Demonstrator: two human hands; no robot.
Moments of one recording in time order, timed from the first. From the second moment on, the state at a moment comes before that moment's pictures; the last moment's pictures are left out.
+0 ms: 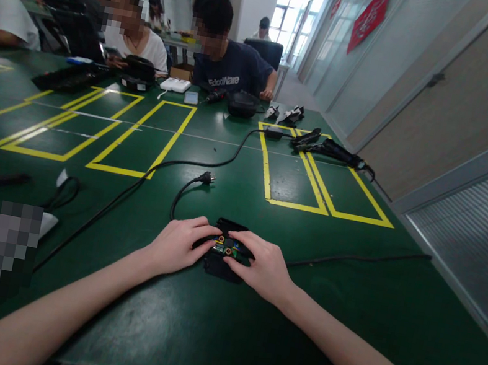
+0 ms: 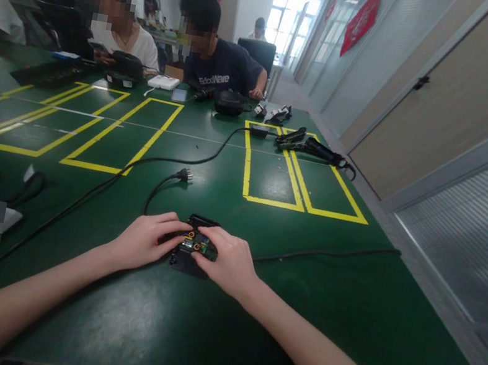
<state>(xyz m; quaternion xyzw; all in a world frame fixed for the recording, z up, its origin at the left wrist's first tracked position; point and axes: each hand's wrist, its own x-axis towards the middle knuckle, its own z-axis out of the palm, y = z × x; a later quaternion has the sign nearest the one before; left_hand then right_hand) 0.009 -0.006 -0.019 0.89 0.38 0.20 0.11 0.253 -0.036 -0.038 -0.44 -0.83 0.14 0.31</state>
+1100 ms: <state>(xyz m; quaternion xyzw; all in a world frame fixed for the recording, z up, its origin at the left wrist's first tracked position) 0.000 -0.006 -0.005 0.91 0.25 0.26 0.21 0.285 -0.029 -0.019 -0.32 -0.90 0.16 0.26</state>
